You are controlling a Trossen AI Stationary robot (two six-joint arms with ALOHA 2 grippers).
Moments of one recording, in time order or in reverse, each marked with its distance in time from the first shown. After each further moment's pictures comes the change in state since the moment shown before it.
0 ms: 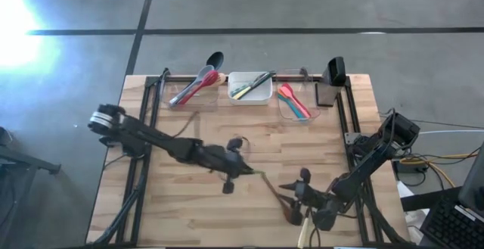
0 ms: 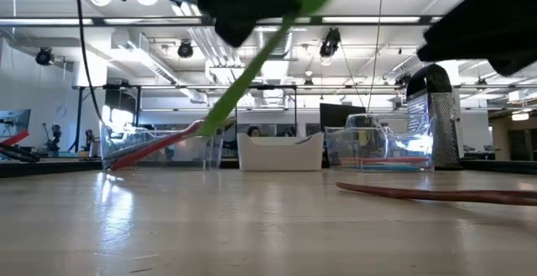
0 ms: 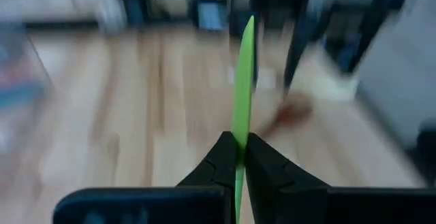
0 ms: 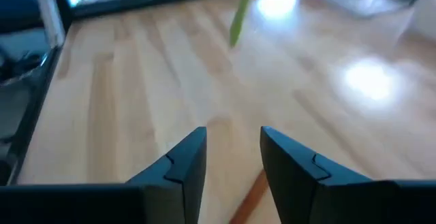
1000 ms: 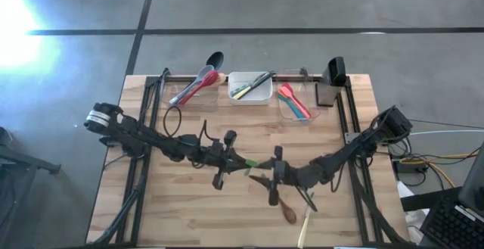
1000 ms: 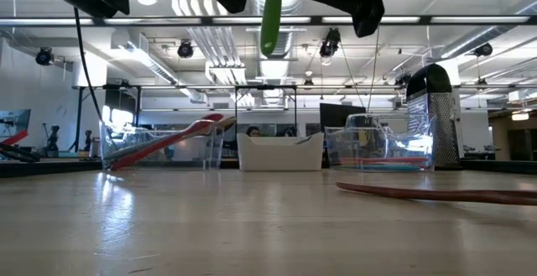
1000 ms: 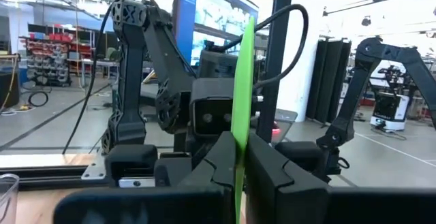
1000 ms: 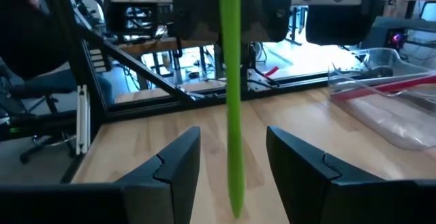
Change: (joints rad) left arm 0.022 -0.054 -0.236 0.827 0.085 -0.021; right arm -0.345 -0.001 0.000 0.688 -0.335 -0.631
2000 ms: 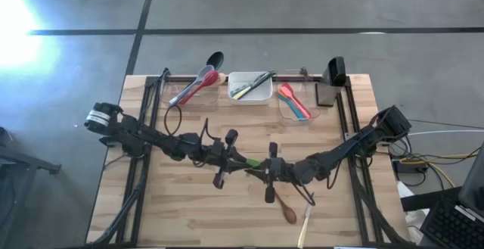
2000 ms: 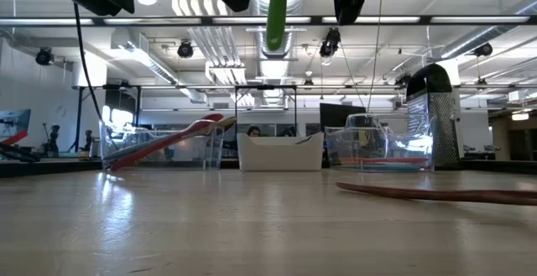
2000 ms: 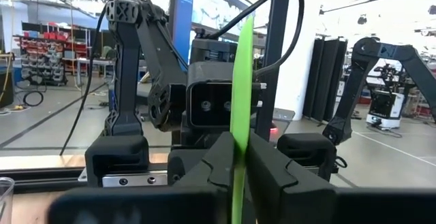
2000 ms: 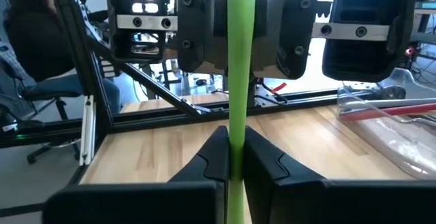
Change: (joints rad) left arm 0.007 0.000 0.018 -0.025 0.031 -0.001; right arm -0.061 0.001 0.055 -0.008 -0.084 -0.050
